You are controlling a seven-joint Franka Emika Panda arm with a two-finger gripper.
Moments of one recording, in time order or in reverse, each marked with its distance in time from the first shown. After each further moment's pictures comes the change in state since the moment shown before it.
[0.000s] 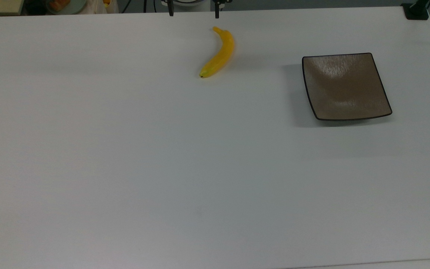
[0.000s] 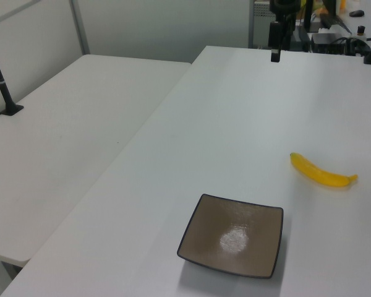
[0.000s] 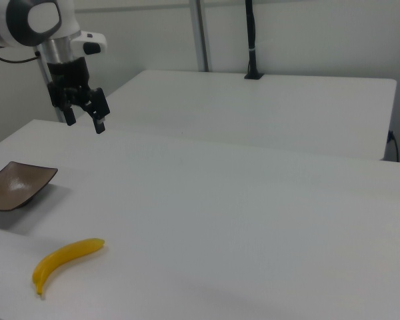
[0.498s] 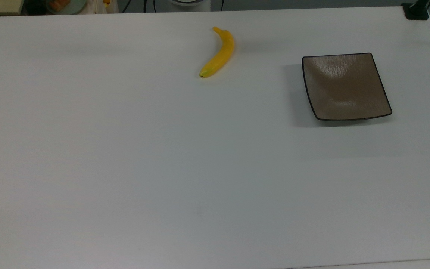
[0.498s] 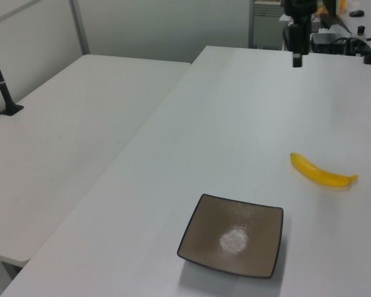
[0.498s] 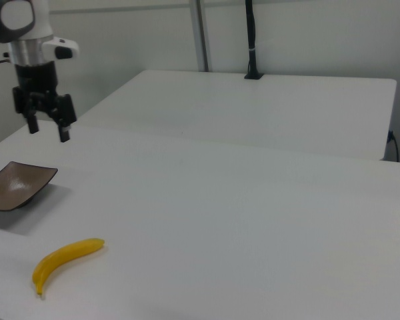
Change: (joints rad) arm 0.027 -0.081 0.037 -0.055 0.051 -0.141 0.000
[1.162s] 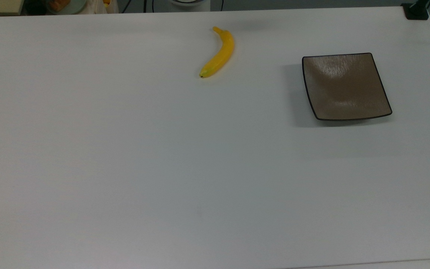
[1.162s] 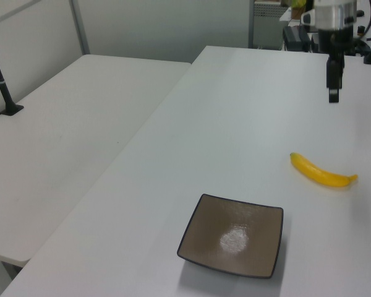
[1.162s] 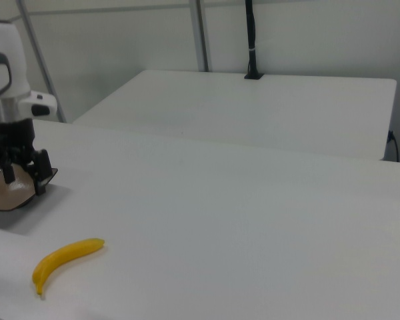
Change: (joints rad) arm 0.001 -0.258 0.052 -0.473 0.059 0.190 0.008
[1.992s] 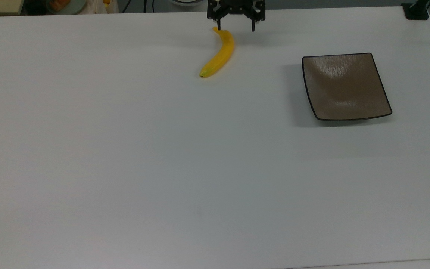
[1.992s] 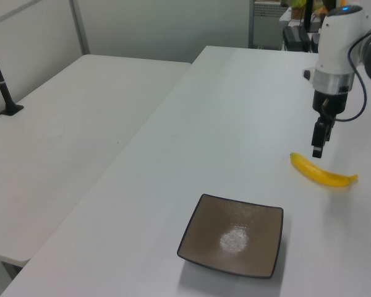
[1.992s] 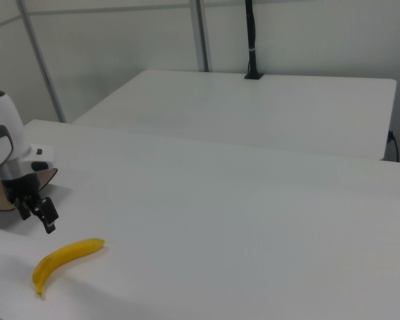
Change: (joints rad) arm -0.002 0.038 0.126 -0.335 0.004 0.534 0.168
